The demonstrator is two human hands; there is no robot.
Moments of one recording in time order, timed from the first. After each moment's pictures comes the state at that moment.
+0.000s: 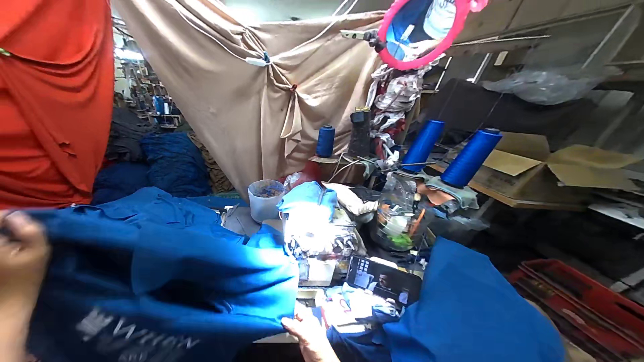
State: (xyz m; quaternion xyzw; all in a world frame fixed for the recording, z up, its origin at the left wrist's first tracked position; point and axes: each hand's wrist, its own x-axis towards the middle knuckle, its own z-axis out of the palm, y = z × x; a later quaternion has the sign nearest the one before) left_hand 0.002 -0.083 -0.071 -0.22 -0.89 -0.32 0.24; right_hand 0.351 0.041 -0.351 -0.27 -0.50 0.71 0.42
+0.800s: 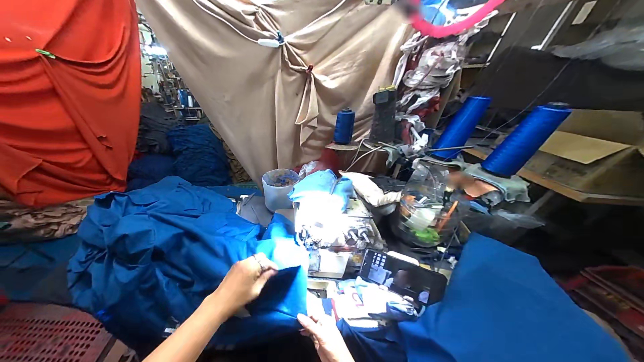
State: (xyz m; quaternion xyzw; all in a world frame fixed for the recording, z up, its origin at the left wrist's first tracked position) left_hand 0.133 0.003 -0.237 -0.77 -0.53 -0.35 -0.03; right_hand 0.375 0.032 -0.366 -0.35 -0.46 0.72 0.38
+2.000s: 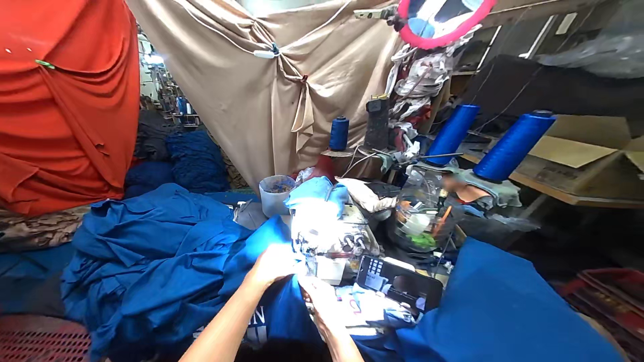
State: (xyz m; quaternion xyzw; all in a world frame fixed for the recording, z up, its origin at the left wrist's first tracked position) left_hand 0.180 0.086 -0.211 -0.70 -0.65 -0.19 -0.21; right_hand 0.346 0.091 -0.310 -0.43 -0.52 0.60 0.43
